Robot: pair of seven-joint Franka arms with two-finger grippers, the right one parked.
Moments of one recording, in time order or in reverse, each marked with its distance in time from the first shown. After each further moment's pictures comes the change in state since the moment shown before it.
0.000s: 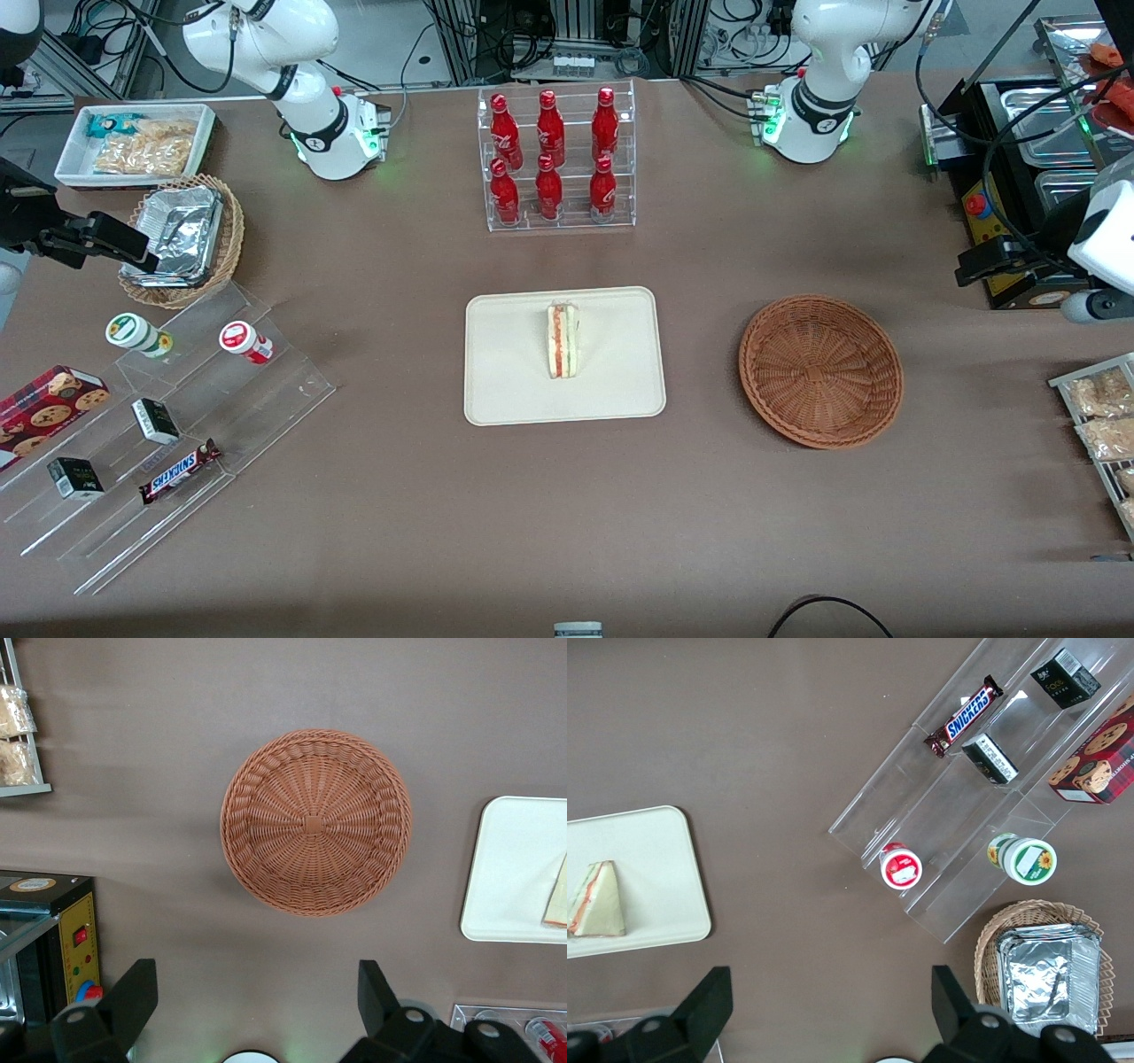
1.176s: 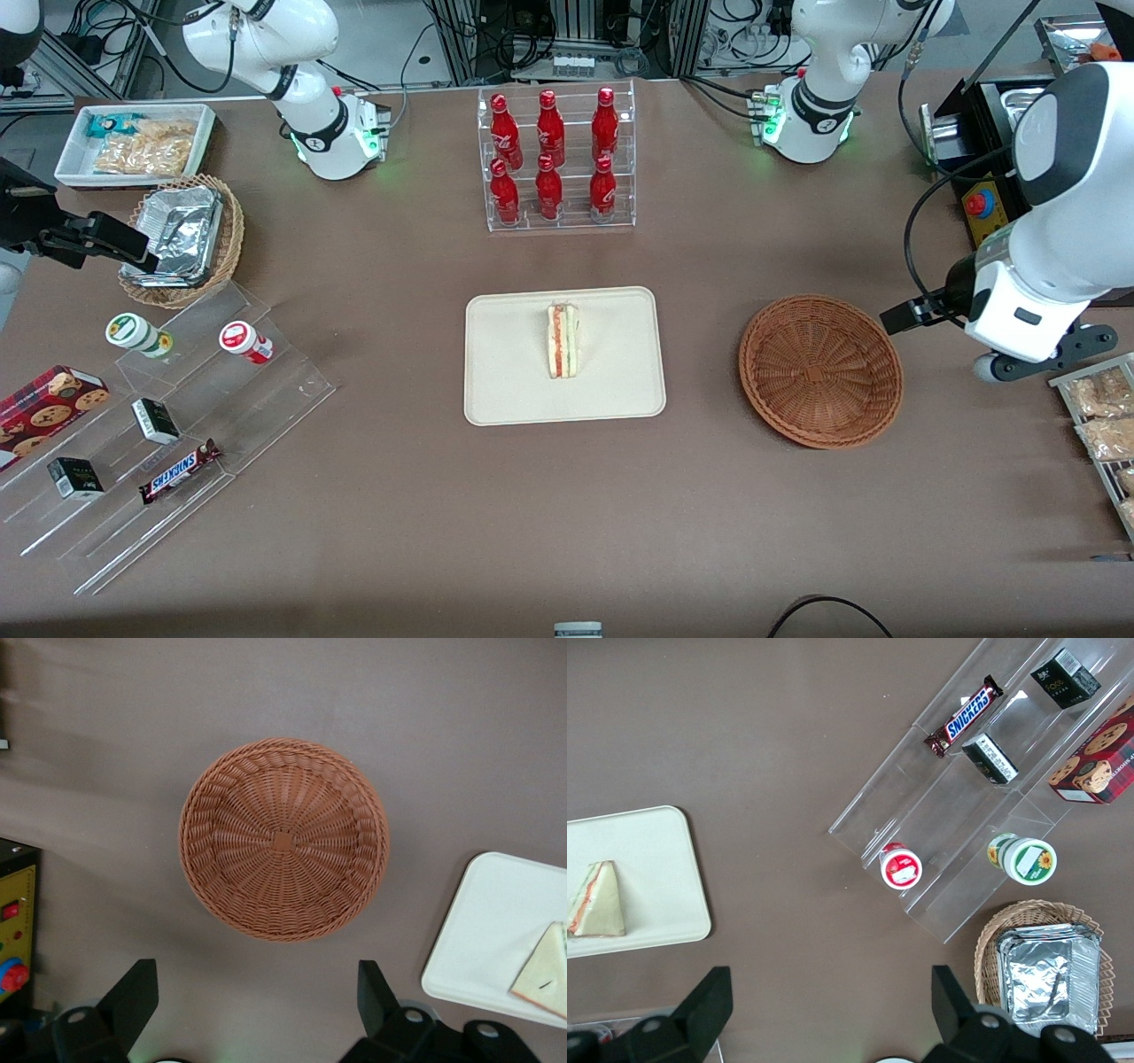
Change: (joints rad) arm -0.131 0.116 0.031 0.011 0.020 0.070 -0.273
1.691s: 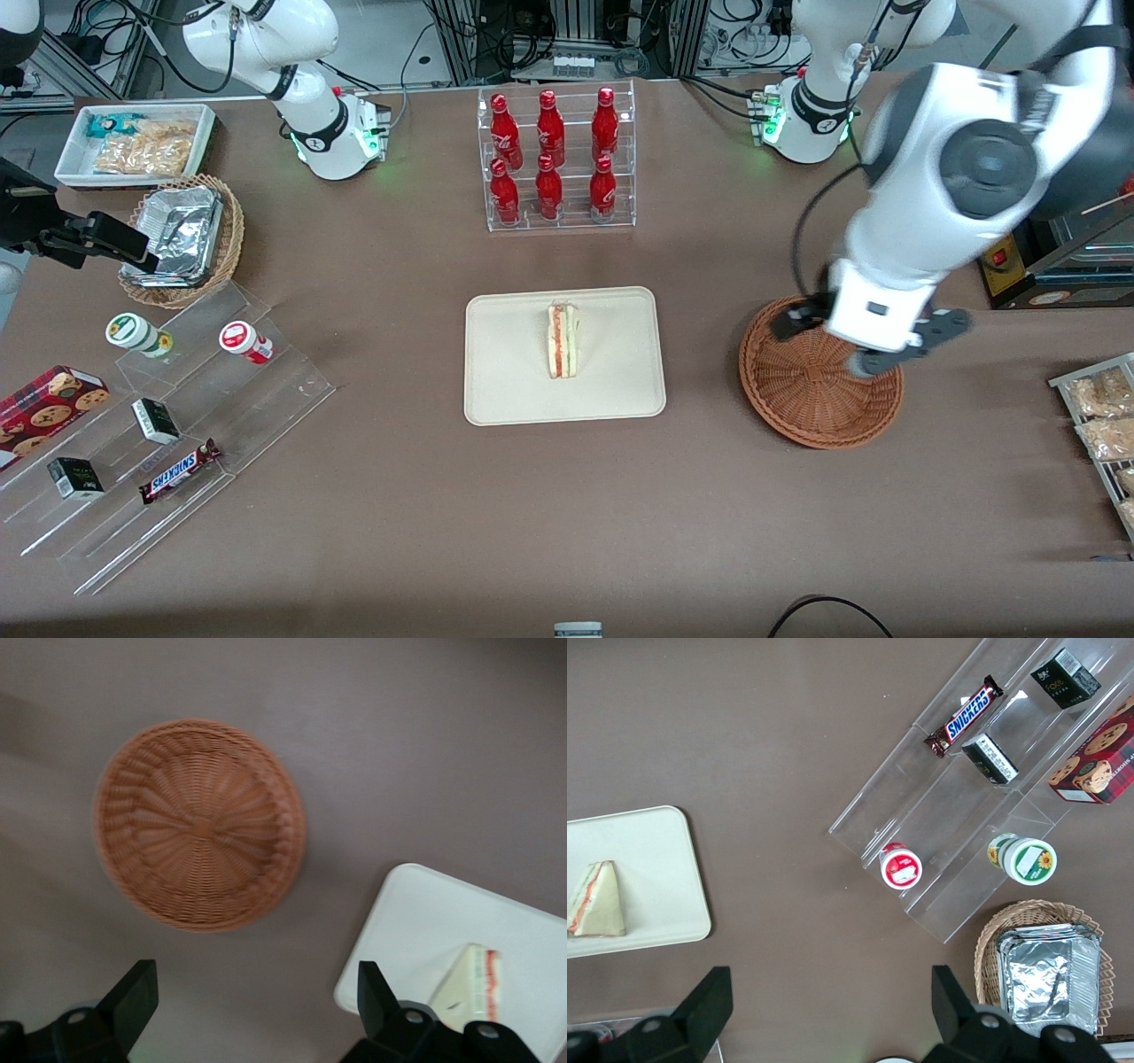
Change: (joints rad) arm -0.150 0.022 -0.018 0.003 0.005 0.063 -0.295
